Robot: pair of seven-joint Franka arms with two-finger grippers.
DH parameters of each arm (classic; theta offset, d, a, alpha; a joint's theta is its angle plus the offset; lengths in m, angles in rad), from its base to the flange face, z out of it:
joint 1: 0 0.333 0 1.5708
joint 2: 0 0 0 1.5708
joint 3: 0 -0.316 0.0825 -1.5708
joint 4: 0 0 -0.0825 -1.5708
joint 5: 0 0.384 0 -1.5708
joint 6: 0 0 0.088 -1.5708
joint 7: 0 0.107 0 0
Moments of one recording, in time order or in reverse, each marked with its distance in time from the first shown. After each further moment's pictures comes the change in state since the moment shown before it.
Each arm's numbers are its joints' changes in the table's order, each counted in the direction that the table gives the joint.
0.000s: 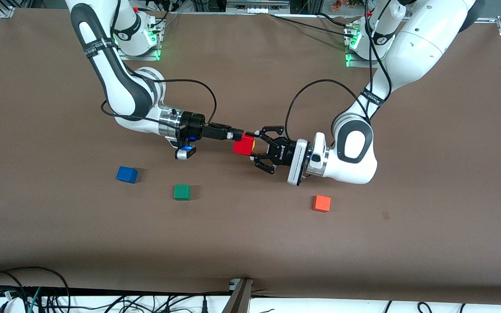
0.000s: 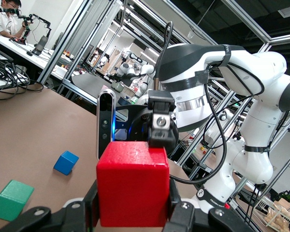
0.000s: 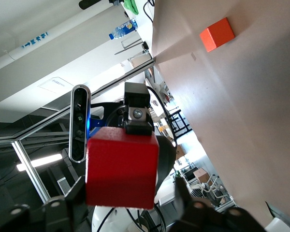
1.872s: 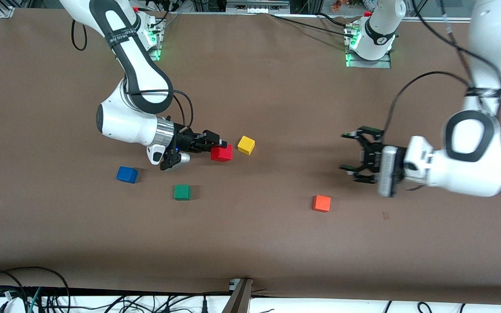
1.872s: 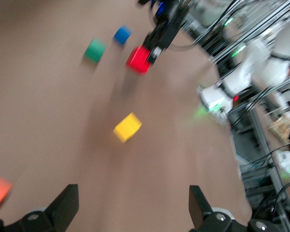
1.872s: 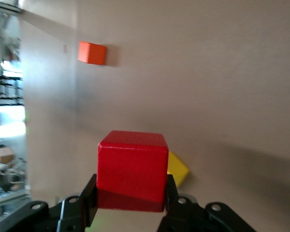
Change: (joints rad) left arm 0.390 0.218 -0.010 0.076 0.810 0.345 -0.483; right arm -0.002 -0.018 0.054 0.067 -0.979 -0.215 -0.024
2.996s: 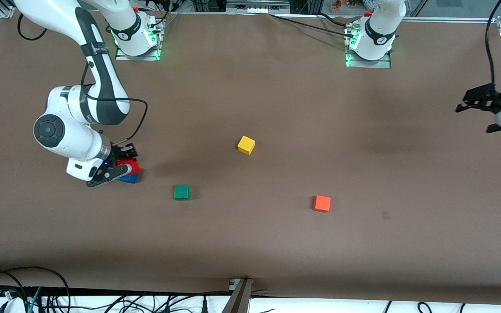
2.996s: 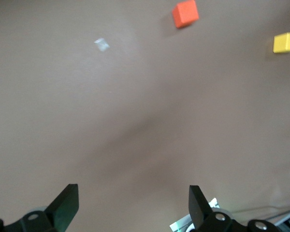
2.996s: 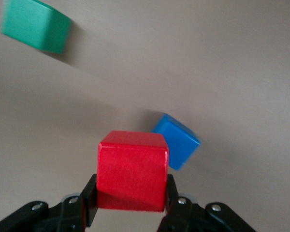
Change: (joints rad) left arm 0.186 0.387 -0.014 0.022 0.559 0.166 -0.588; right arm -0.011 0.011 0.301 0.025 -0.921 0.168 0.074
